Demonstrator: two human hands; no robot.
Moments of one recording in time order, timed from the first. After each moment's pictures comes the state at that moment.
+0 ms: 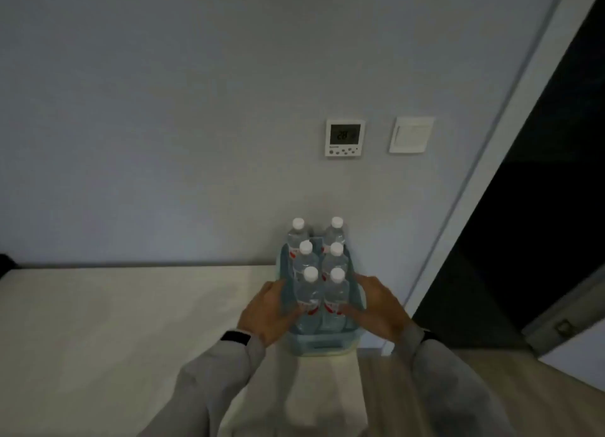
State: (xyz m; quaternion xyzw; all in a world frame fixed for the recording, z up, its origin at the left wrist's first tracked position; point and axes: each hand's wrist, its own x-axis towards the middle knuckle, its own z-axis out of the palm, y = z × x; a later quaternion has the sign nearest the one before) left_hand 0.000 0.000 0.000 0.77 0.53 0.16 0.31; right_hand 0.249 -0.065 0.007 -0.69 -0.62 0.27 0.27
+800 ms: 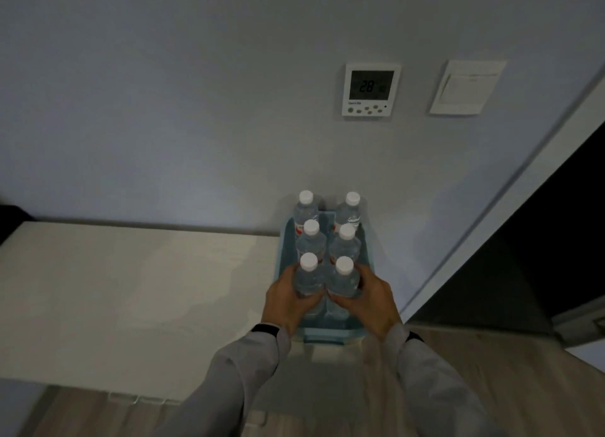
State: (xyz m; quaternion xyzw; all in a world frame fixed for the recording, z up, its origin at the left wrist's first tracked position) left_hand 0.059 0.019 -0.062 0.63 0.61 0.29 0.38; right_hand 0.250 -0.014 -0.065 -0.67 -0.55 0.35 0.37
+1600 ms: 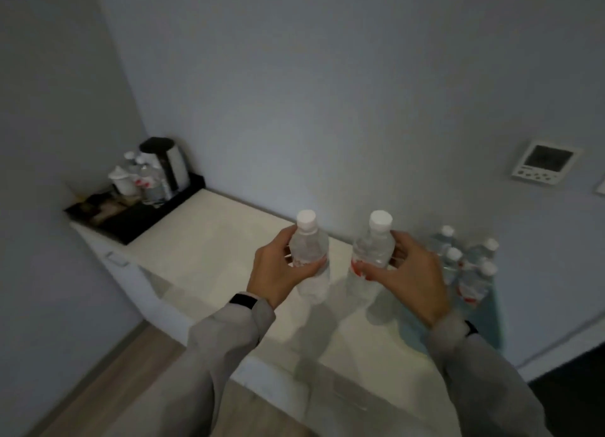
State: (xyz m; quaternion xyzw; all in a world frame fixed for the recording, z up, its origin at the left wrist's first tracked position) left_hand -0.250 -0.101 0.088 0.59 0.55 0.53 0.27; right_hand -0.005 -0.077 0.115 -0.49 -0.69 0.29 0.45
